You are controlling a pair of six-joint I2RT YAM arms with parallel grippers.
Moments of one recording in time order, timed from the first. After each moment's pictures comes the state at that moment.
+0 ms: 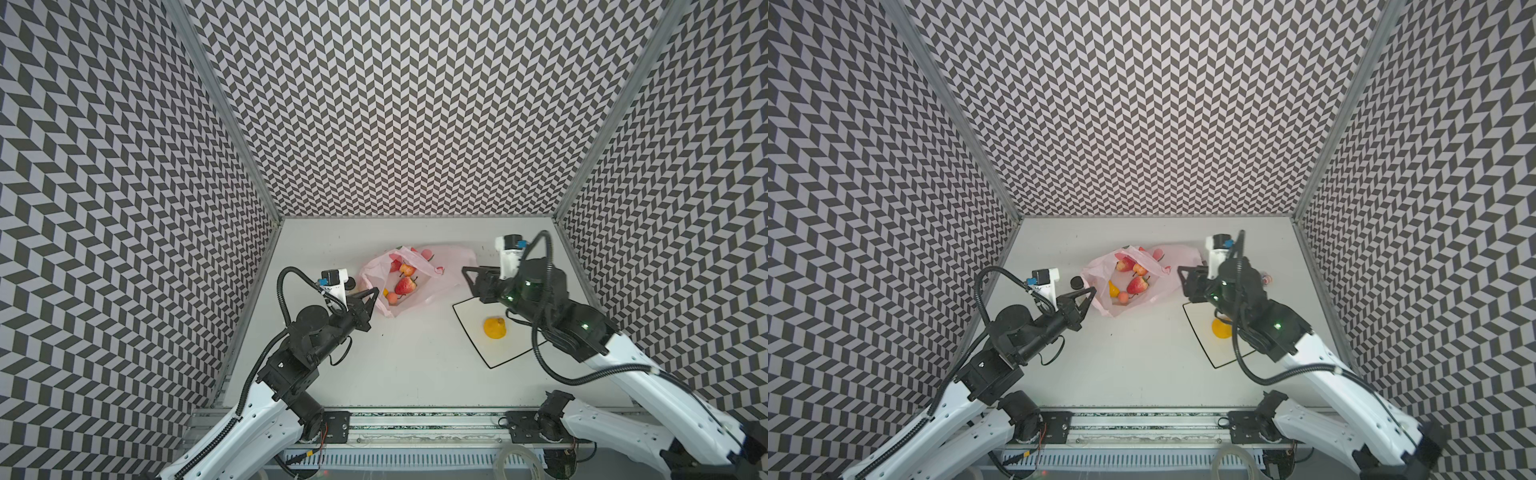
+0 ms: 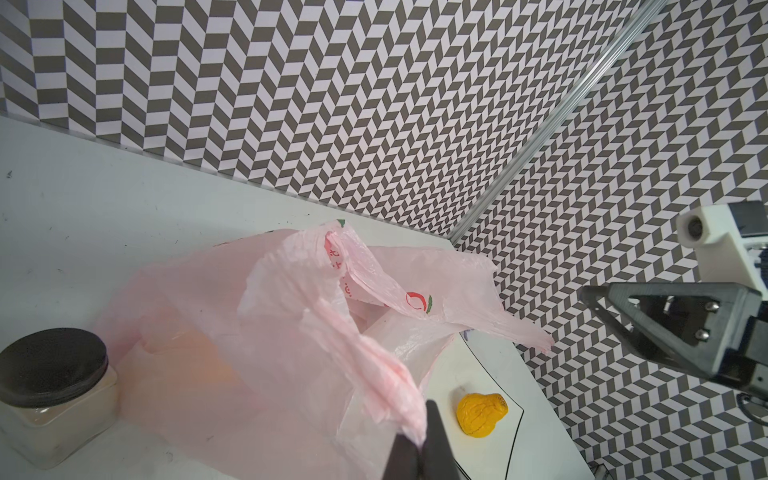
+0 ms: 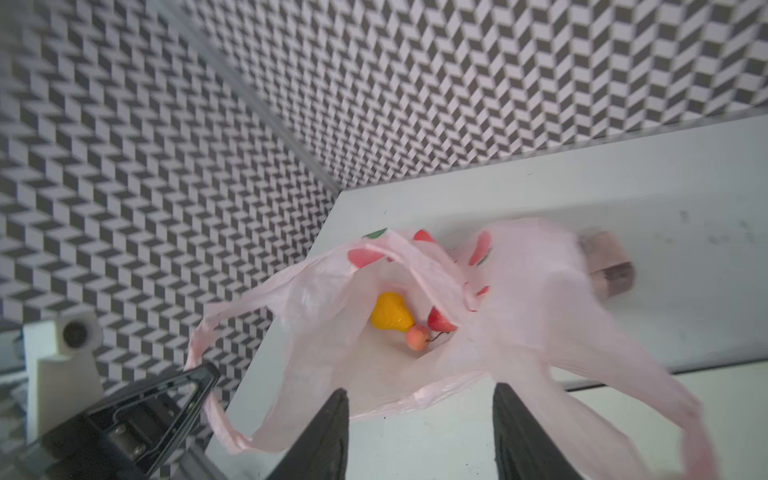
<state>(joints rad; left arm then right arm) -0.65 0.60 0.56 -0.08 0.00 -0.62 0.77 1.05 1.06 -0.40 0.09 0.55</state>
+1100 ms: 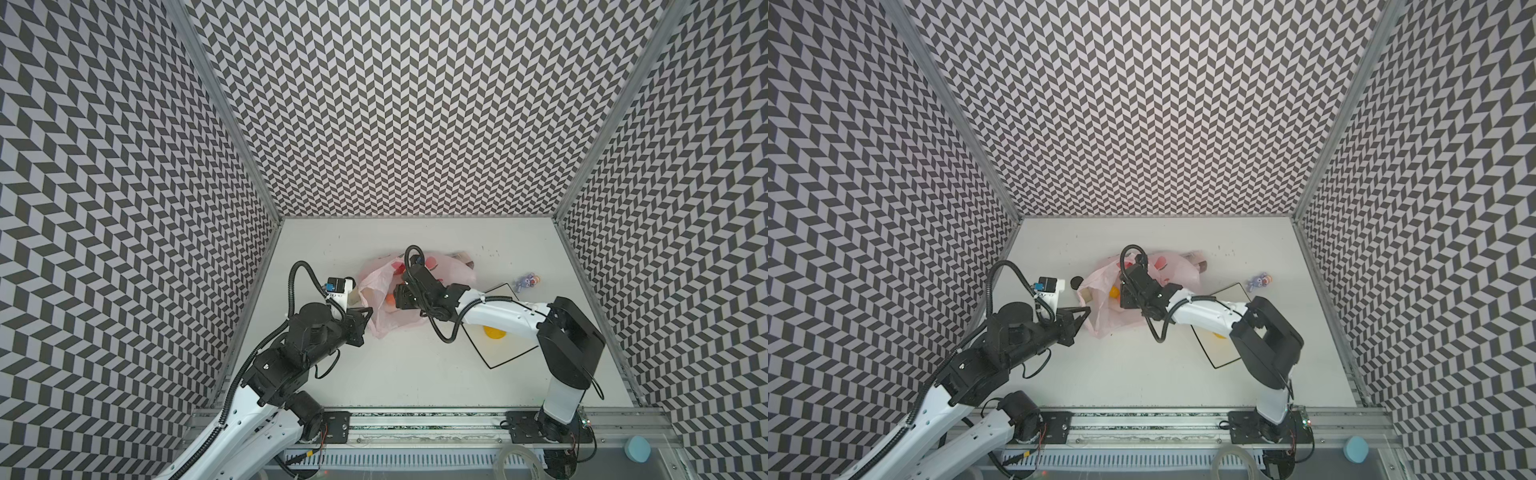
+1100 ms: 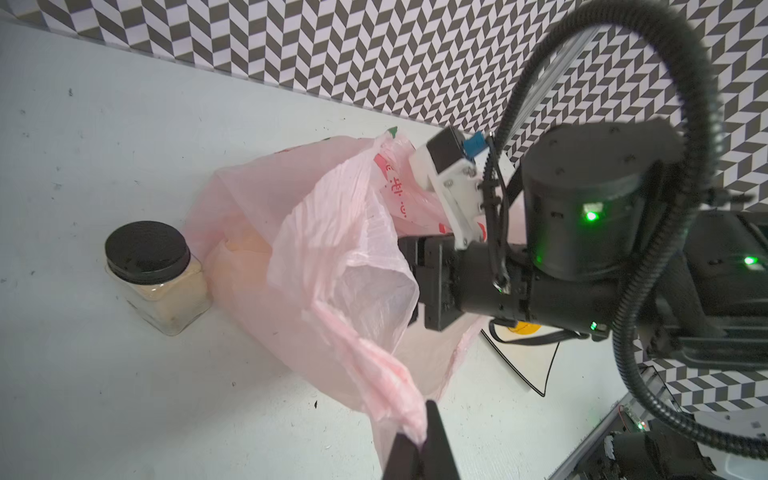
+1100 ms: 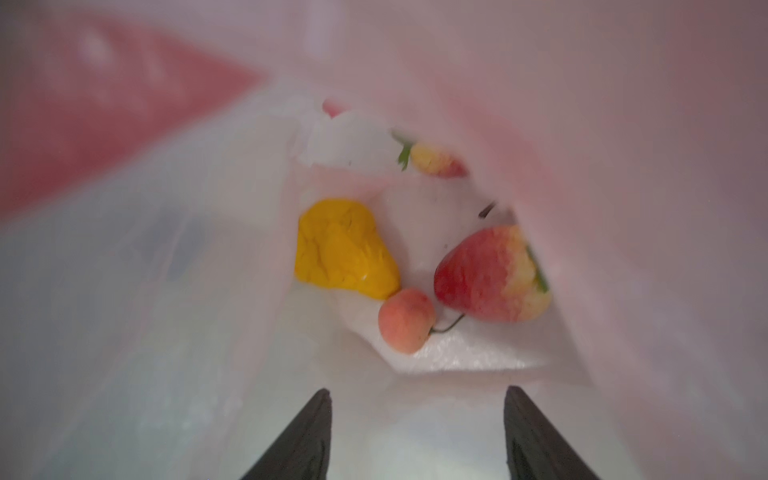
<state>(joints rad) -0.65 0.60 0.71 -0.53 0.05 -0.51 0.89 1.86 1.31 -0.26 0.24 0.79</state>
